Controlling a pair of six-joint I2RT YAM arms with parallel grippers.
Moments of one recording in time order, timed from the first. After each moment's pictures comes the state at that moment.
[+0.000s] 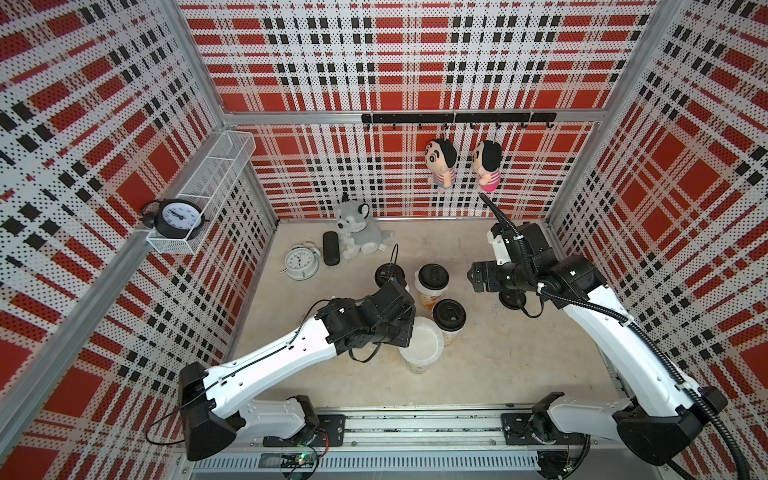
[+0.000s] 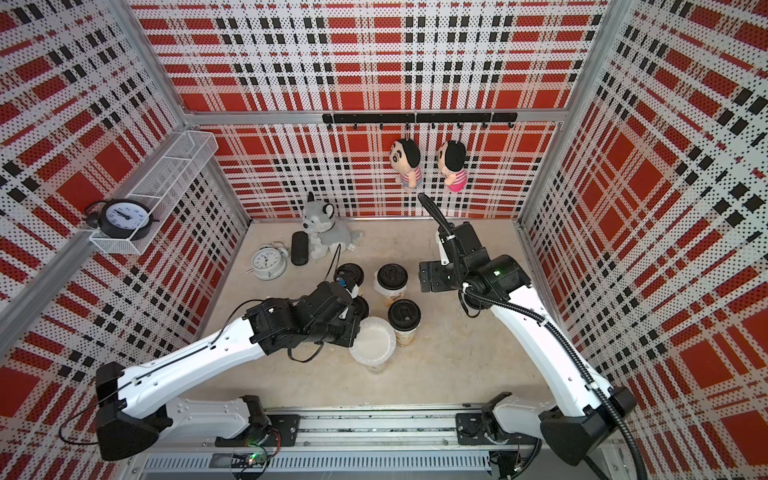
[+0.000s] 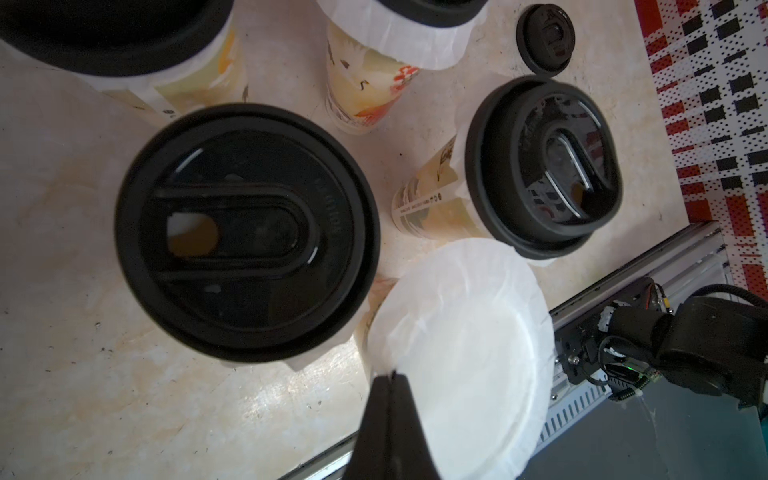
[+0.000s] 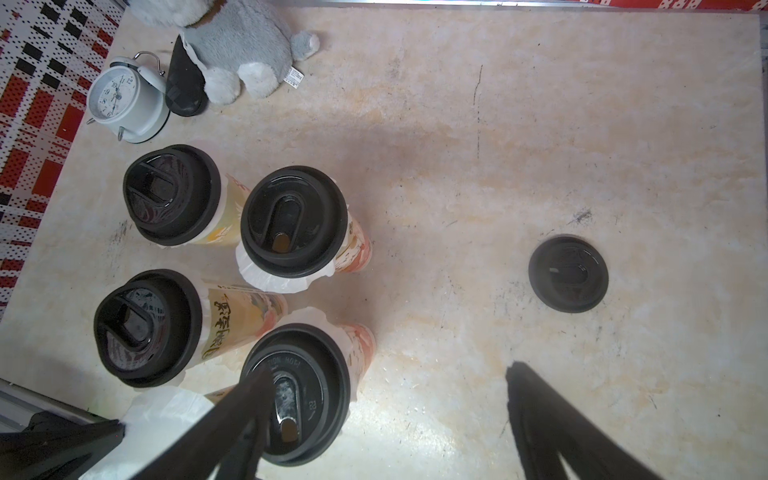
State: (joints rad) left arm -0.98 1.25 1.18 -0.91 -0.07 -0.70; right arm 0.51 1.26 1.49 -1.07 0.07 0.32
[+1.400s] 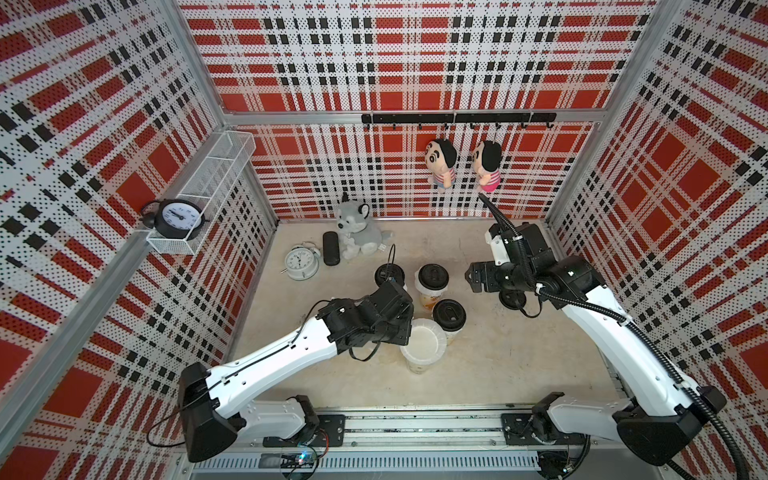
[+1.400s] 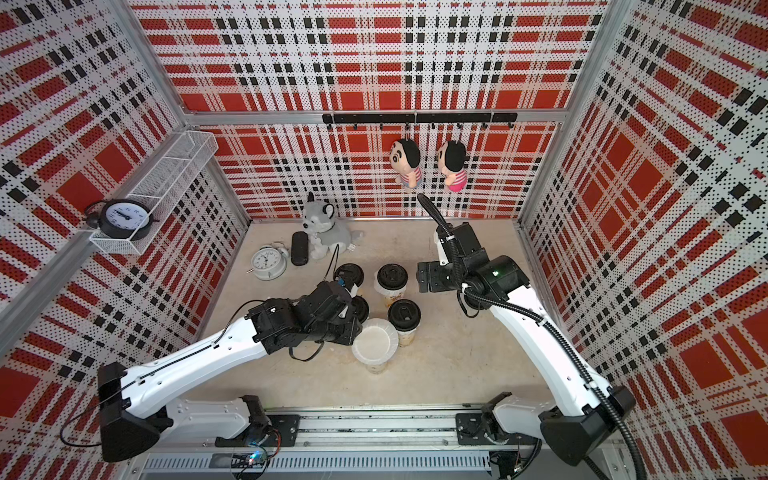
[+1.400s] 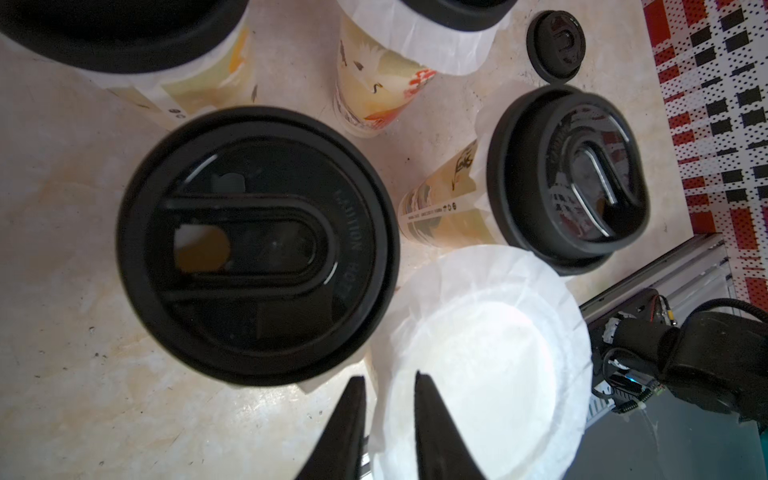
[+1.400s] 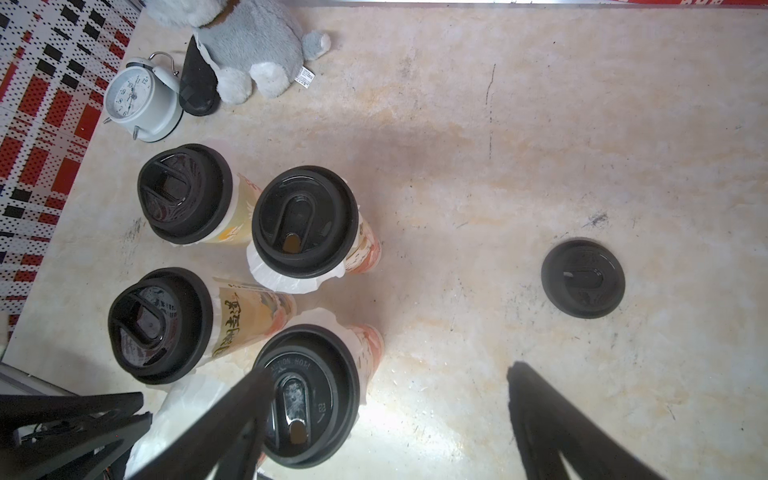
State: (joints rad) left arm -0.95 1.25 1.15 -0.88 -0.06 -0.69; right arm 0.51 1.26 1.47 -1.05 0.05 0.32
